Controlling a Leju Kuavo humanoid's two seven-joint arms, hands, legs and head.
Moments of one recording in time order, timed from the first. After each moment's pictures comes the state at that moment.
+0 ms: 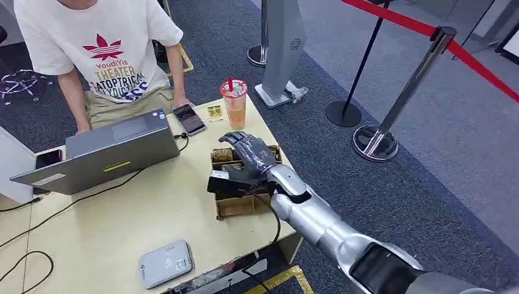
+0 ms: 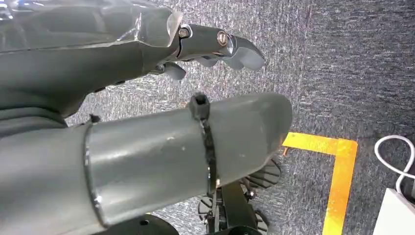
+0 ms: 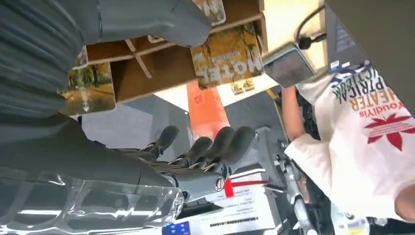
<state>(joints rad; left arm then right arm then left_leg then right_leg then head) -0.09 -0.10 1.22 -0.19 -1.02 0.03 -0.10 -0.40 -0.18 0.36 -1.14 0.86 -0.19 -0.13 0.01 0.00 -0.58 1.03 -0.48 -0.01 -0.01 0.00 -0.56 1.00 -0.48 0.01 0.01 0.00</state>
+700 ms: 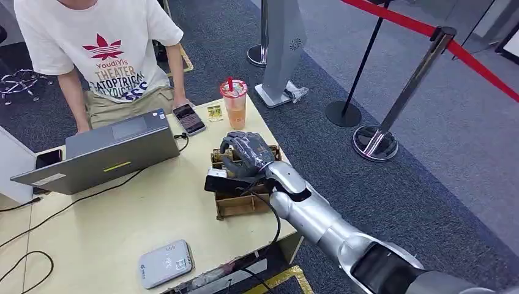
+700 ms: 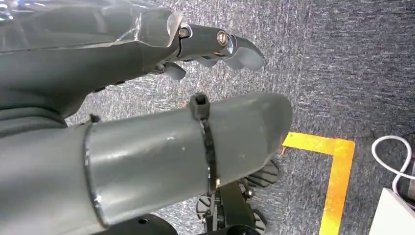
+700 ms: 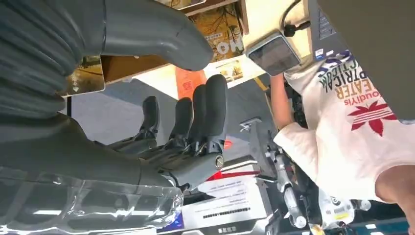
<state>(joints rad) -0.09 -0.10 1.22 -0.19 -1.01 0.03 -0.11 -0.40 -0.19 0.37 -1.19 0.86 -0.17 -0.13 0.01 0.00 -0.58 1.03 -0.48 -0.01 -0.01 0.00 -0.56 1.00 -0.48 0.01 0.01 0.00</state>
